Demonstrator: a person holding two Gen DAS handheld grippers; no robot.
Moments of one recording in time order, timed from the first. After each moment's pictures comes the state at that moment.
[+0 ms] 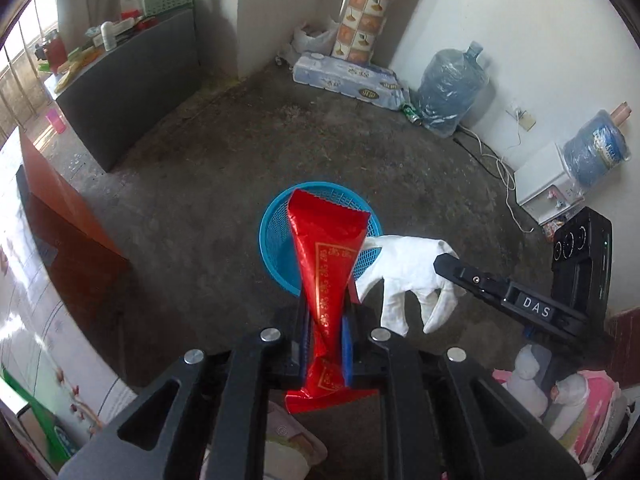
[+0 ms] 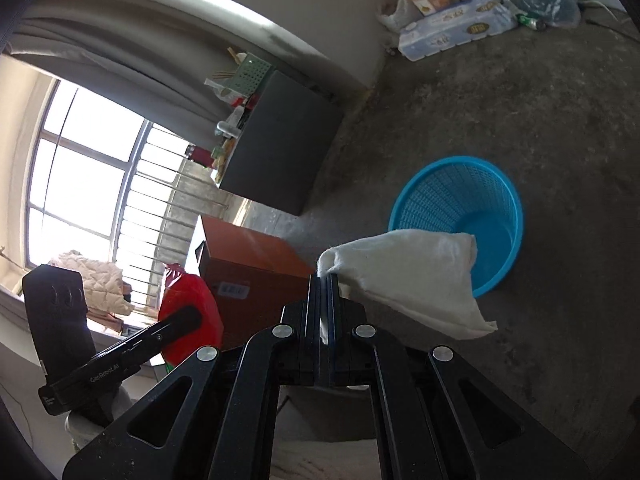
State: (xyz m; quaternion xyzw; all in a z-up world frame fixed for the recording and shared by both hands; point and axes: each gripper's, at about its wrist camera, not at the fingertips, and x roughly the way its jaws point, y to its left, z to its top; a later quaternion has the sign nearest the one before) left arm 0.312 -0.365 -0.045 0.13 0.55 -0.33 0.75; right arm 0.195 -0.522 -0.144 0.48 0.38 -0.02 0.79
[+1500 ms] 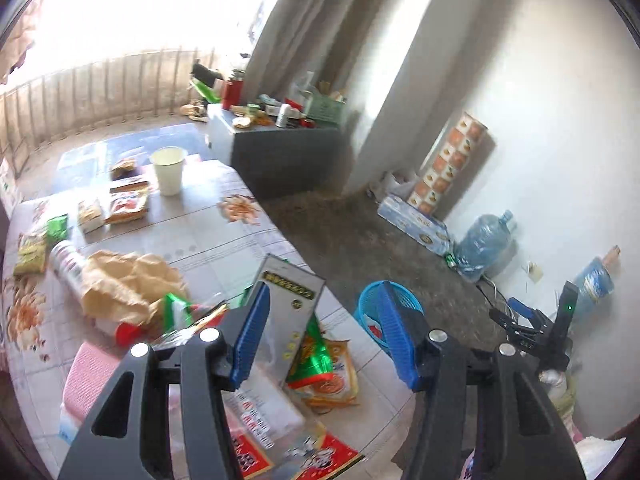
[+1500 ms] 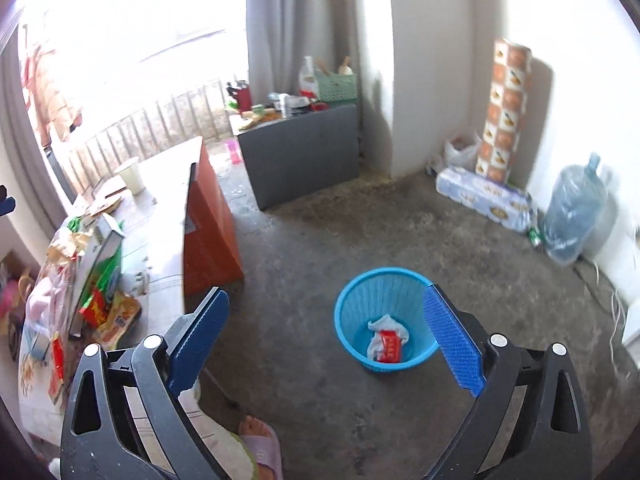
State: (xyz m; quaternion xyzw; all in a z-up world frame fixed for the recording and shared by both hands) left arm 0.177 0.033 0.120 -0.10 0.38 -0.20 0.90; right arm 0.139 -0.389 -0.010 0.04 0.34 -0.01 0.94
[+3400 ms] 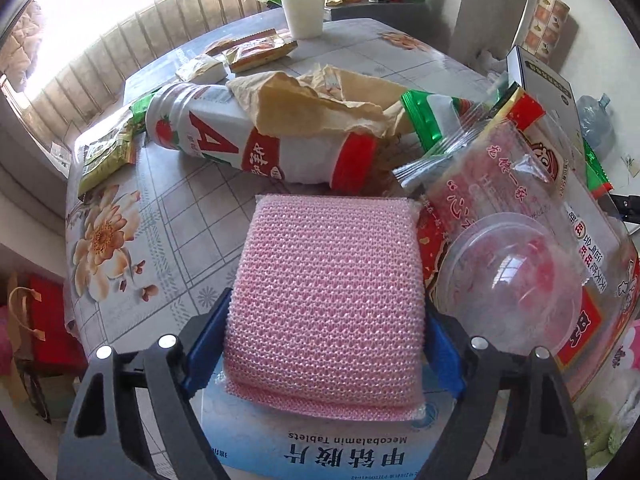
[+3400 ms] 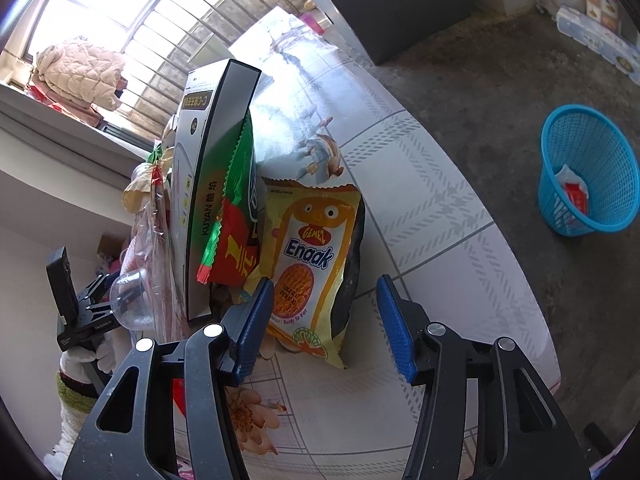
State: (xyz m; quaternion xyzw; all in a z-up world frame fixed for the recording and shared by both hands) left arm 0.208 0.182 -0.065 0.09 0.53 -0.10 0.84; right arm 0.208 -0.206 -0.109 0.23 0.56 0.14 0.79
